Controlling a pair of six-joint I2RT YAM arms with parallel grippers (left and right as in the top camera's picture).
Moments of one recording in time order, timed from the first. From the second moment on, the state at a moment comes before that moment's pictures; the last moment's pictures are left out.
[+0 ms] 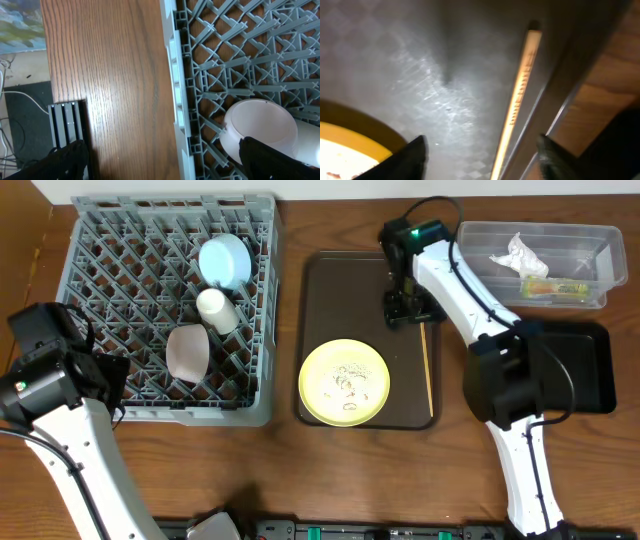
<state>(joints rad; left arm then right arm) 0.54 1.27 1.44 -1.41 -0.30 -0.88 0.41 2.44 2.21 -1.41 0.02 0.28</state>
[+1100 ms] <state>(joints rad) 0.54 1.27 1.44 -1.41 -0.30 -0.88 0.38 2.43 2.05 -1.29 -0.12 0.28</state>
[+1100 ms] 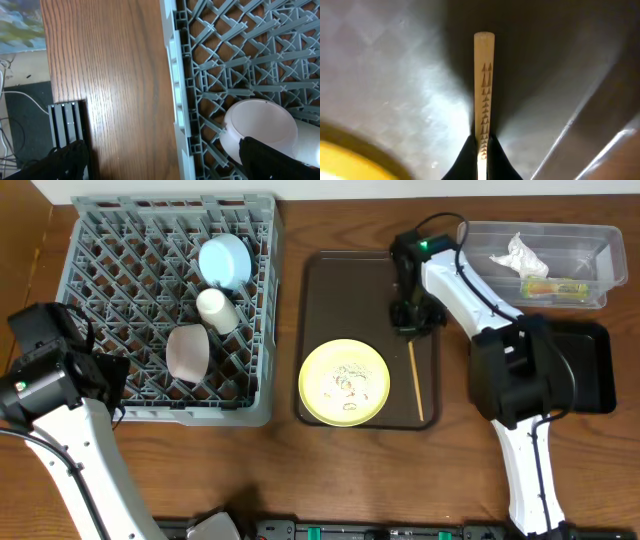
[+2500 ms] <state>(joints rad) 0.54 1.27 1.44 -1.41 -0.30 -0.88 0.81 2.45 2.37 -0.75 -0.29 0.80</state>
